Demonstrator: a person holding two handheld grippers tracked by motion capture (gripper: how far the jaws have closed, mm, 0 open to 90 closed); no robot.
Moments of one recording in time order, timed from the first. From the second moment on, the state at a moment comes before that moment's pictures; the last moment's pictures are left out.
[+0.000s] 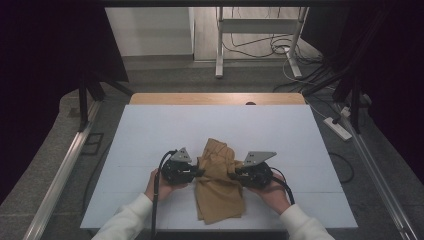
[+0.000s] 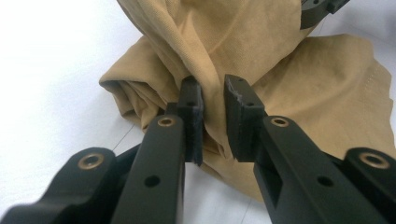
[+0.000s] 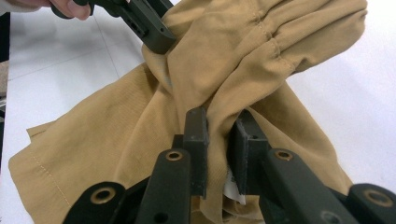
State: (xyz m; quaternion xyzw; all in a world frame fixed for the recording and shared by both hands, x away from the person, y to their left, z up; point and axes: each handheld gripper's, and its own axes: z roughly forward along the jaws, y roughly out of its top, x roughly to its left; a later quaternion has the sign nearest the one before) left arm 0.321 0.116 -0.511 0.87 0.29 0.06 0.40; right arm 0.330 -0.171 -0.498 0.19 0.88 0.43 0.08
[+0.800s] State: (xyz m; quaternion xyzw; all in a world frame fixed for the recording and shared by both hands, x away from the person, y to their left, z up) left arm 0.300 0.119 -0.513 0.88 0.27 0.05 0.40; right arm 0.304 -0.177 -0.502 0.18 0.88 0.43 0.08
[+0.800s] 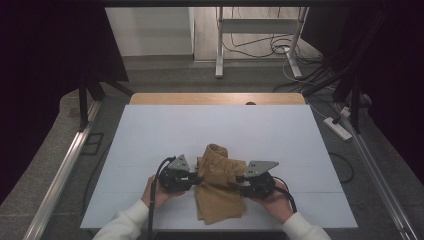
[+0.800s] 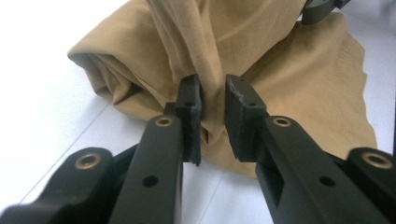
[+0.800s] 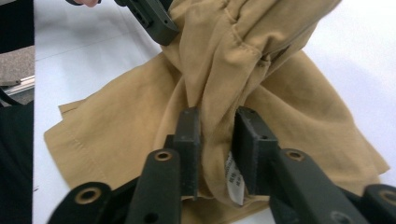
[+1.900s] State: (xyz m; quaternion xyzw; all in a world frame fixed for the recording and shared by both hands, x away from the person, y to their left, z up) left arm 0.314 0.149 -0.492 0.83 0.33 0.08 0.44; right arm 0.289 -0.182 -0.509 0.15 0.90 0.41 0.08
